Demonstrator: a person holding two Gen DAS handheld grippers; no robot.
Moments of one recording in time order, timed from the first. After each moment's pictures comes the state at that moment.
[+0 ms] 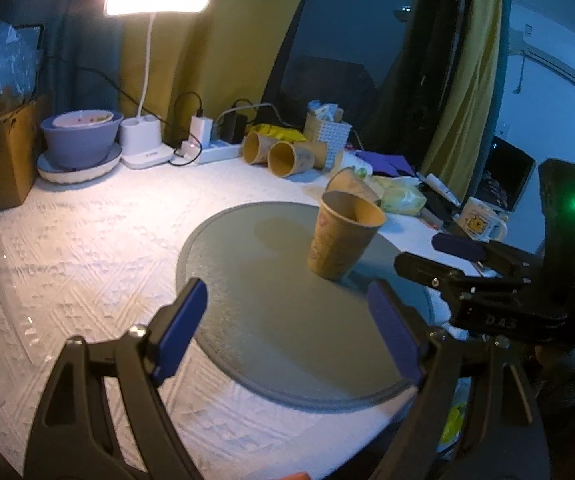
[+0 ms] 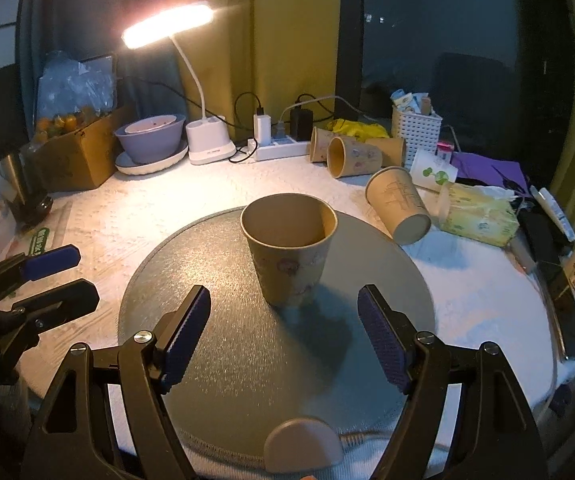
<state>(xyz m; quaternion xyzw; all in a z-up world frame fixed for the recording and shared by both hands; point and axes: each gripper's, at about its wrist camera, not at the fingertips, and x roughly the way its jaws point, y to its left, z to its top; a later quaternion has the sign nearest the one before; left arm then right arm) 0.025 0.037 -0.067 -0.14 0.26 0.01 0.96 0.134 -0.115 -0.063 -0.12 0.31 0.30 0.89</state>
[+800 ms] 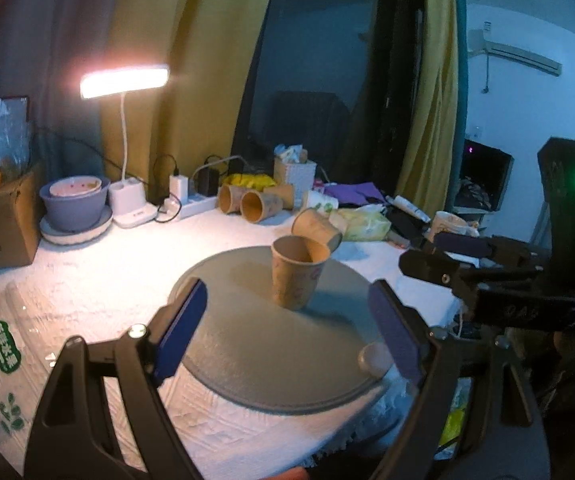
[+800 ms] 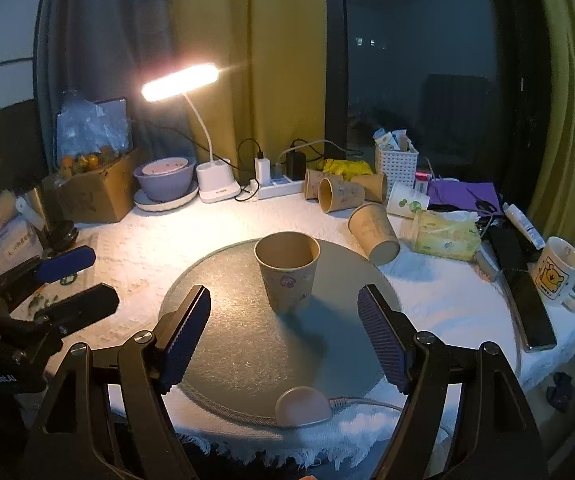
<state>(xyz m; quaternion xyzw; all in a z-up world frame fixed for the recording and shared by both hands) -0.014 -0.003 -0.015 -0.08 0.19 -0.01 0.98 0.080 -0.154 -0.007 -0.09 0.26 0.31 0.91</state>
